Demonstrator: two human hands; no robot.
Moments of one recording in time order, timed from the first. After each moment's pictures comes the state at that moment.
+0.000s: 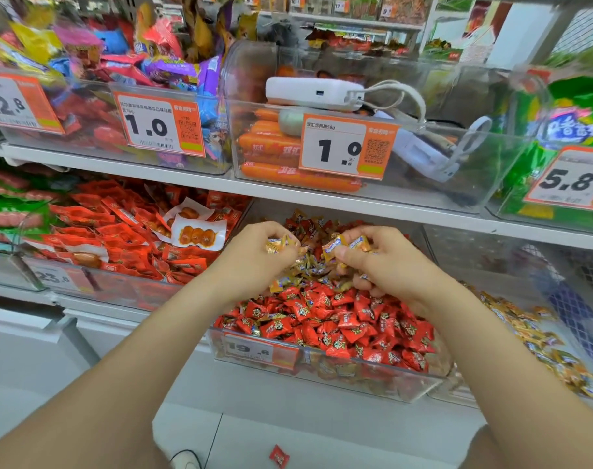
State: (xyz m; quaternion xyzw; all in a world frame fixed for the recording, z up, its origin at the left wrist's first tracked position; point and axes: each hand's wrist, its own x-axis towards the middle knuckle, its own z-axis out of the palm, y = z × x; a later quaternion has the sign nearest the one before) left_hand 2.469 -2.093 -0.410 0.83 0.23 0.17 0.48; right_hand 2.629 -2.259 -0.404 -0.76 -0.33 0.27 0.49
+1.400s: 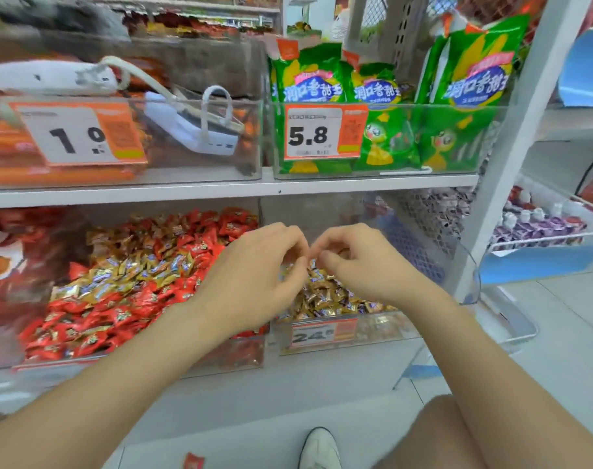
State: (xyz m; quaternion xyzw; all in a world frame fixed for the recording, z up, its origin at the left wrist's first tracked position) left_hand 2.579 -2.292 -0.409 0.94 -0.07 0.24 0.22; right_hand 2.690 -2.466 -0.406 -0.87 -0.35 0.05 0.34
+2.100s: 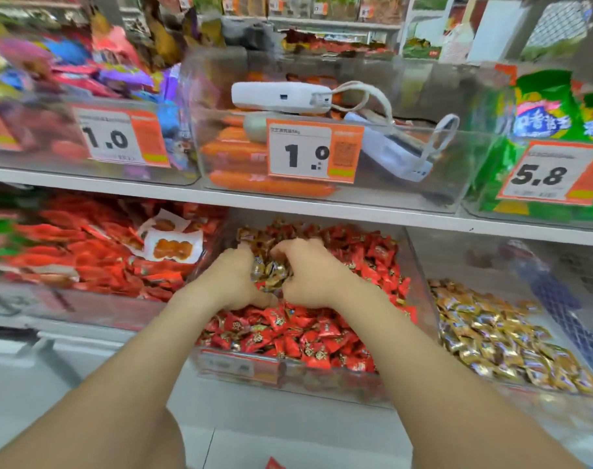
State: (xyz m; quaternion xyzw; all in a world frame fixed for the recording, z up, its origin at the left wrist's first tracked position) left_hand 2.509 -2.062 -0.445 0.92 0.32 -0.02 0.22; right_hand 2.619 -2.191 -0.429 -0.84 -0.52 0.10 0.14
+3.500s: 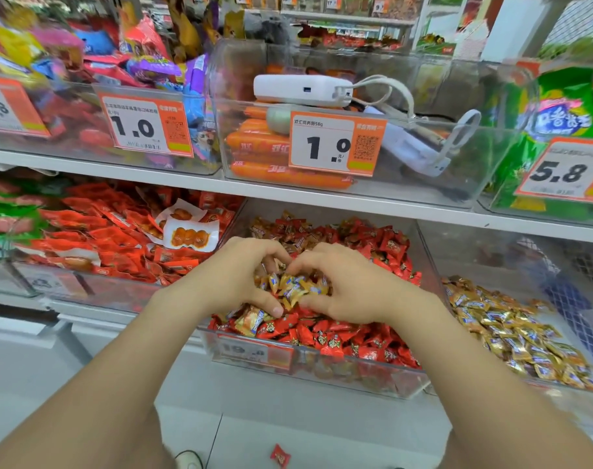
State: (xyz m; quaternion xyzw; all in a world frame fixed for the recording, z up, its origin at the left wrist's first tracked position) left_hand 2.466 -2.059 -0.434 0.95 0.13 0.07 0.26; right_hand 2.614 -2.240 -0.422 -0.78 -0.61 0.09 0.12
